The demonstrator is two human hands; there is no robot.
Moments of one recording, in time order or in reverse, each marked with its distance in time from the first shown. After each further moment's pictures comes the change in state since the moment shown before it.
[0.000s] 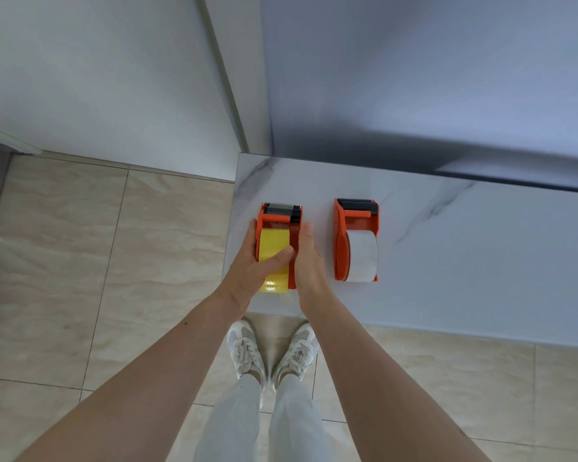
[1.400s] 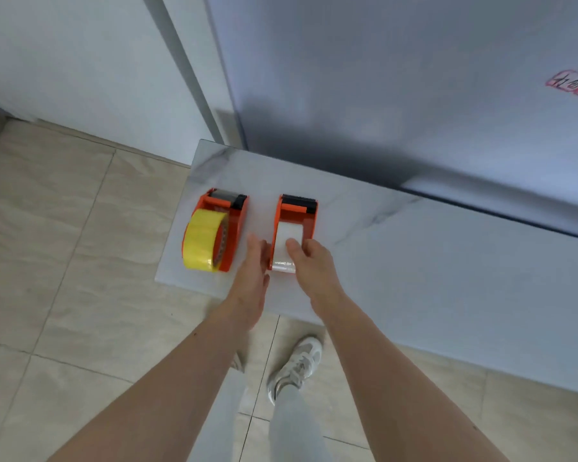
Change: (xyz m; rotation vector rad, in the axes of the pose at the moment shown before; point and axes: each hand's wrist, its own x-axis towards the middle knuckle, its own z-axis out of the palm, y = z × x) left_hand -0.004 -0.029 0.145 -0.279 0.253 -0.198; right_hand -0.017 -0.030 -0.137 -0.433 -0.011 -0.095
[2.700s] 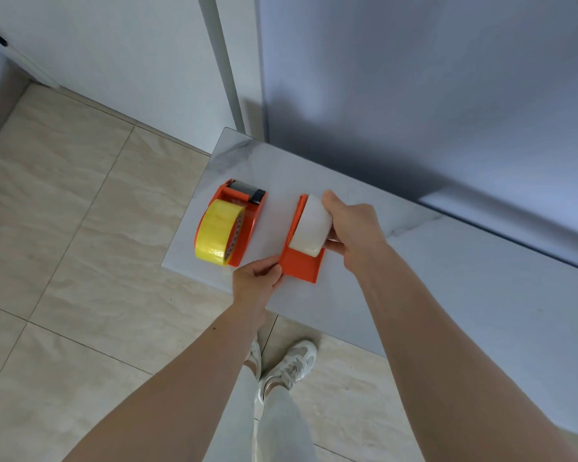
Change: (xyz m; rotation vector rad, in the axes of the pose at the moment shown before) left_hand 0.012 -0.025 -0.006 -0.184 0.343 0.044; right_hand 0.022 -0.075 -0.027 0.143 0.018 0.141
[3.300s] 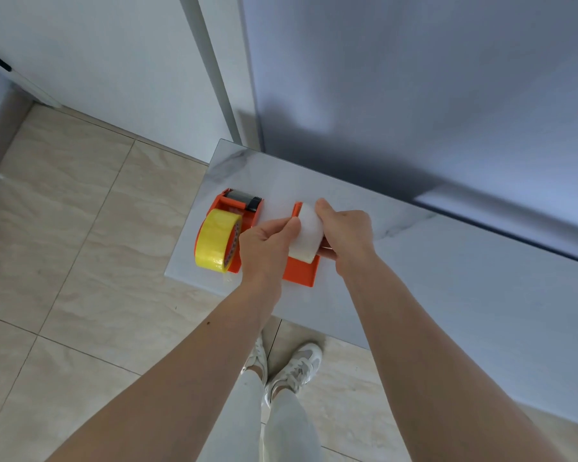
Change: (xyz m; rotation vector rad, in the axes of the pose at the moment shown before) left_hand -0.053 0.084 0.041 0.075 -0.025 0.236; right_hand -0.003 0.005 0.002 -0.077 0.128 -0.038
